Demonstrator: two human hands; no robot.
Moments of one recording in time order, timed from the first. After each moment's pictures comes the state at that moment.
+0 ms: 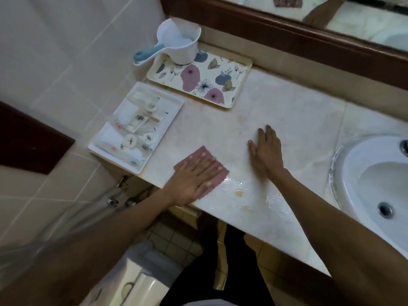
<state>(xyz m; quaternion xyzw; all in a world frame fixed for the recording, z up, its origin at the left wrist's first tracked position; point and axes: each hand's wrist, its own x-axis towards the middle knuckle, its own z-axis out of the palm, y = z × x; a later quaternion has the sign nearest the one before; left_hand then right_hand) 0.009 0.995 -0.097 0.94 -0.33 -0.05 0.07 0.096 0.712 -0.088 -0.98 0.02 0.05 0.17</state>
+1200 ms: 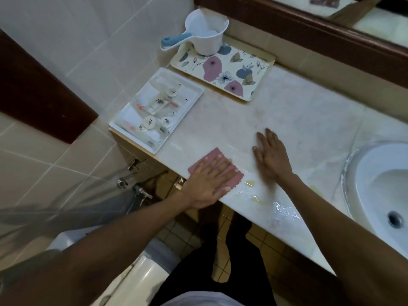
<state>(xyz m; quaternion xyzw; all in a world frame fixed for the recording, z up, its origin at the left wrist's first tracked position) -0.044 0.972 -0.089 0.95 -0.28 -0.10 0.10 0.059 0.721 -0.088 -0.98 -0.09 0.07 0.18</state>
